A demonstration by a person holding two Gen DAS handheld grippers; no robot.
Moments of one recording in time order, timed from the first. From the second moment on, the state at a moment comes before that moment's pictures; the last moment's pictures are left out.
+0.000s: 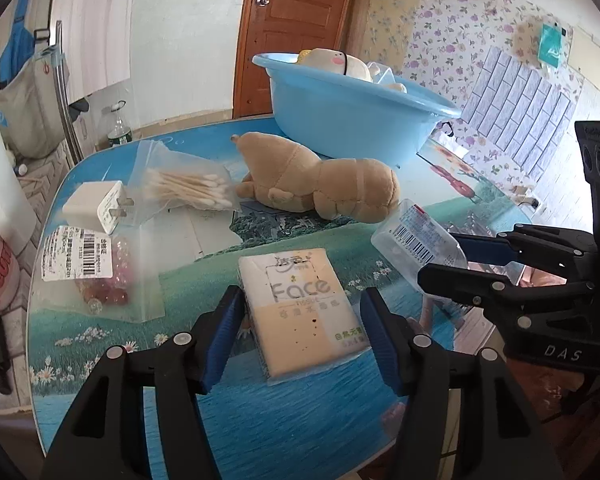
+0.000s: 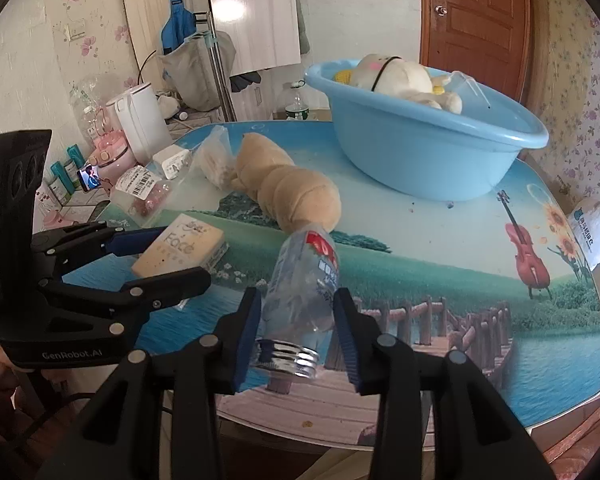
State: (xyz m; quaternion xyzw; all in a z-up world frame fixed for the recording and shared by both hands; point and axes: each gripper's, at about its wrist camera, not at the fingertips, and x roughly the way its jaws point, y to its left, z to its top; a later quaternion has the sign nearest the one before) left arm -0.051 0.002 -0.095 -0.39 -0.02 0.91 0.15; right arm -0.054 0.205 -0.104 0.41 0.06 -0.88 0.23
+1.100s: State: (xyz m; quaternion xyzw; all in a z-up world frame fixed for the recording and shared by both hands) left arm -0.048 0.013 -0.104 -0.39 0.03 0.91 0.13; right arm -0.065 0.219 -0.125 0.38 0.06 -0.91 0.18
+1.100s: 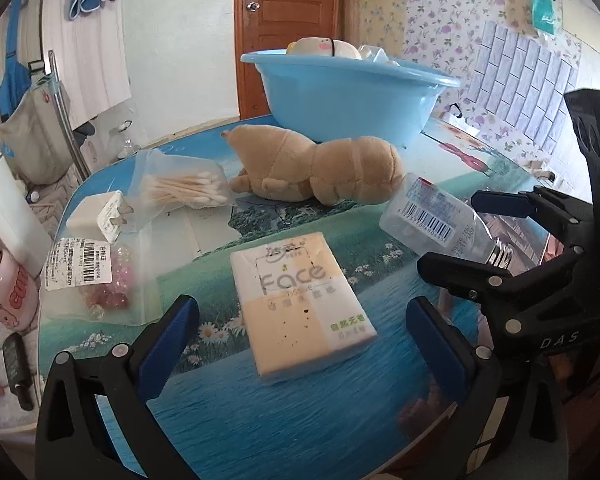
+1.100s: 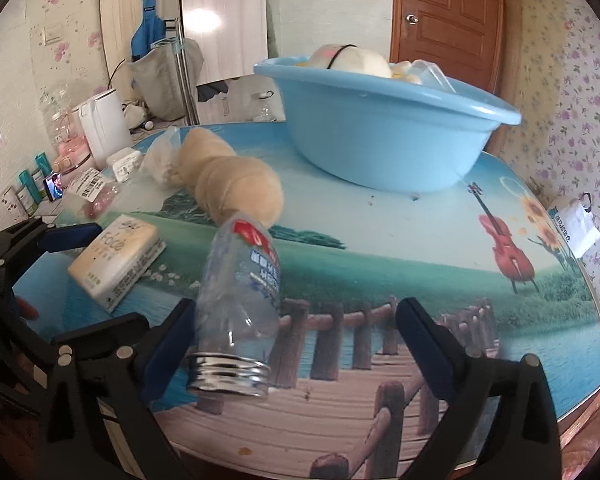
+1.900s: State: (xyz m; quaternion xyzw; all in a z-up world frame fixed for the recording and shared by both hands) left arm -0.042 0.003 -0.102 -0.36 0.01 0.93 0.12; right arm -0.049 0.208 -0.119 0.35 0.09 -0.90 0.24
